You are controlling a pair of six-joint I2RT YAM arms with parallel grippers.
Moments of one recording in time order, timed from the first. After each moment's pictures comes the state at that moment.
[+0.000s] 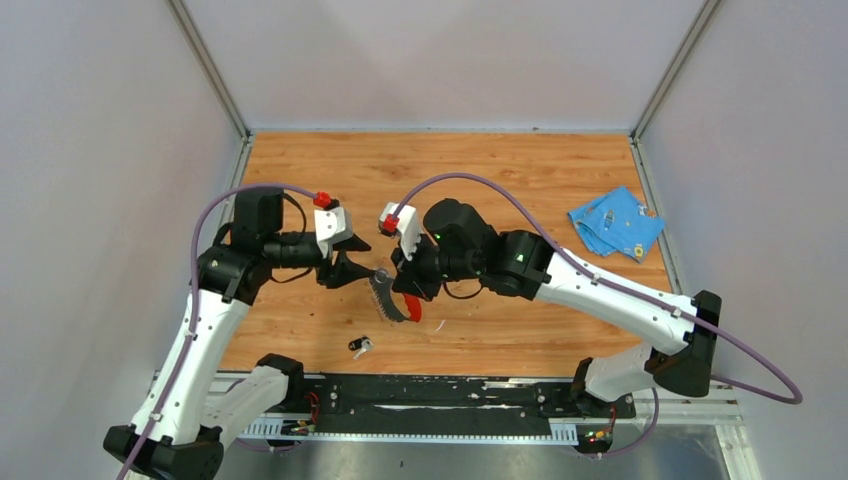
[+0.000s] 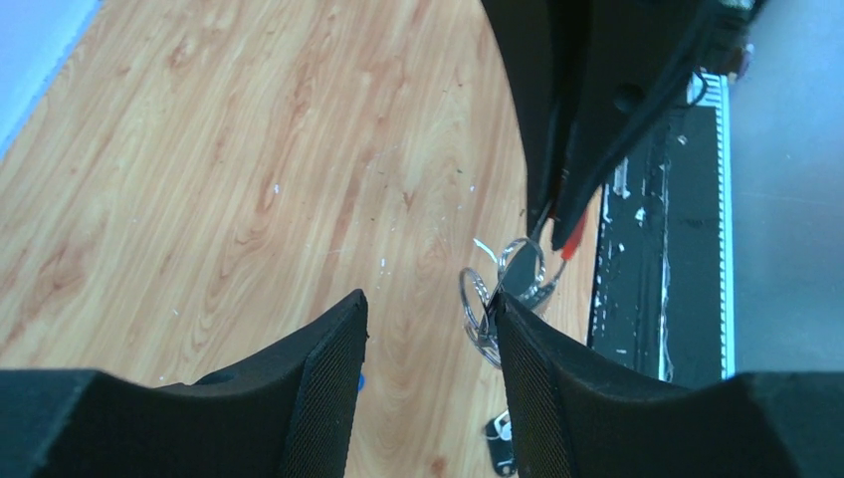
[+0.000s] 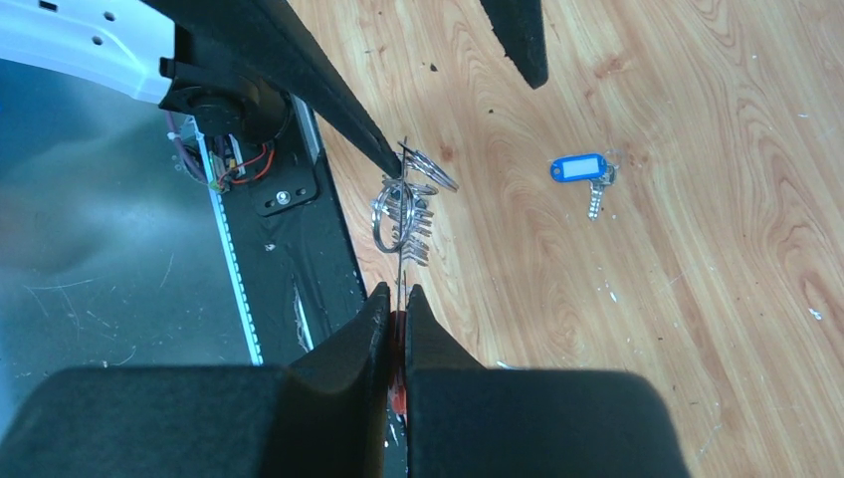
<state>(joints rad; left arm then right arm) -0.26 0.89 1.10 -0.85 1.00 0.63 1.13 1.38 1.41 -0.59 -0.21 0.07</state>
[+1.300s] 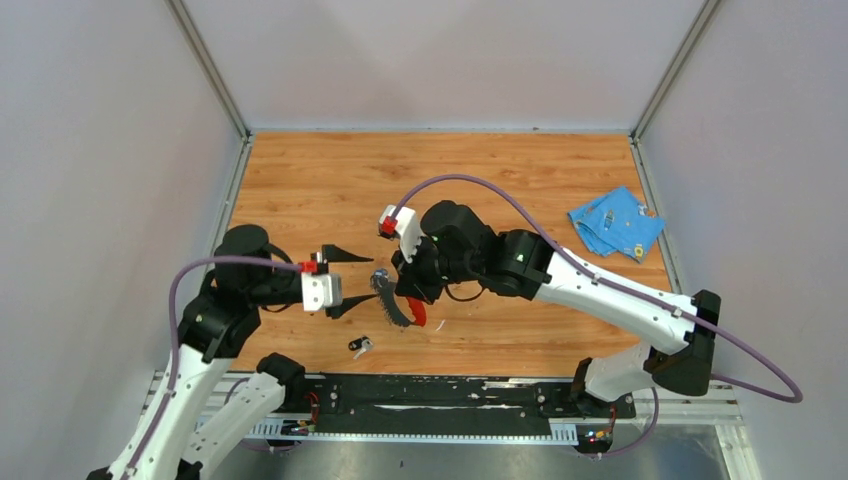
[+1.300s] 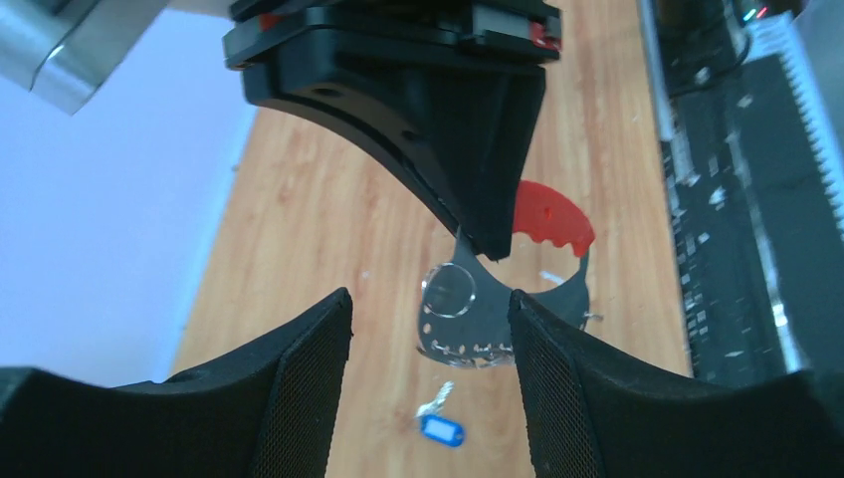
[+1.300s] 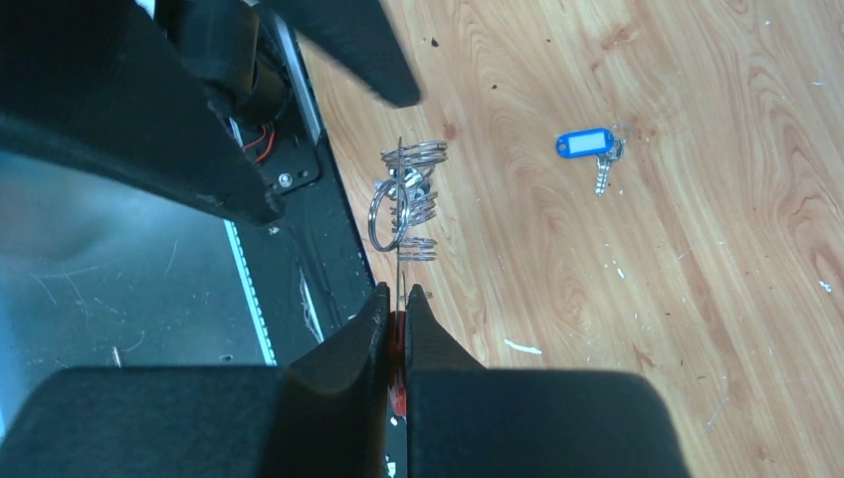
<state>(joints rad) -0.39 0.66 0.95 -0.63 0.95 0.70 1.15 1.37 1.43 -0.65 -0.20 0.08</state>
